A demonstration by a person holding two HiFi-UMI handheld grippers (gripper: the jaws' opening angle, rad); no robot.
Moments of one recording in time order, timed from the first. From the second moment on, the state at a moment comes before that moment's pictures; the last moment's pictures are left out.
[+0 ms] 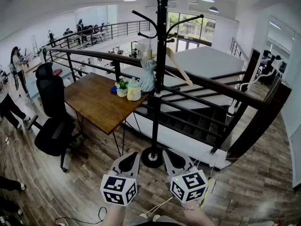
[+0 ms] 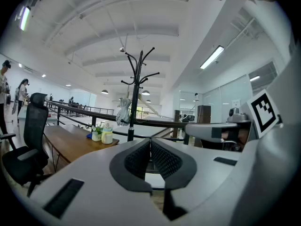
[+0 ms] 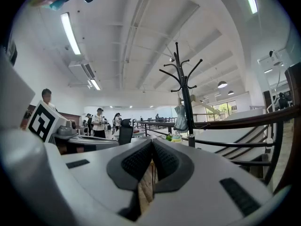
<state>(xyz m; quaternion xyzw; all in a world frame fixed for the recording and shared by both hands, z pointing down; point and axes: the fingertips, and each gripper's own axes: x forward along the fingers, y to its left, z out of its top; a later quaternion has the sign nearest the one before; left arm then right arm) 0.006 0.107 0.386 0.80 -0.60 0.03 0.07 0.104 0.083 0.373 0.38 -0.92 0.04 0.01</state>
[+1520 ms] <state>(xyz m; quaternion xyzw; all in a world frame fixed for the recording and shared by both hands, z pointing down) 0.027 0.059 0.414 0.79 -0.61 0.02 0.08 0.129 0.039 0.399 0.36 -0.93 0.03 0.01</state>
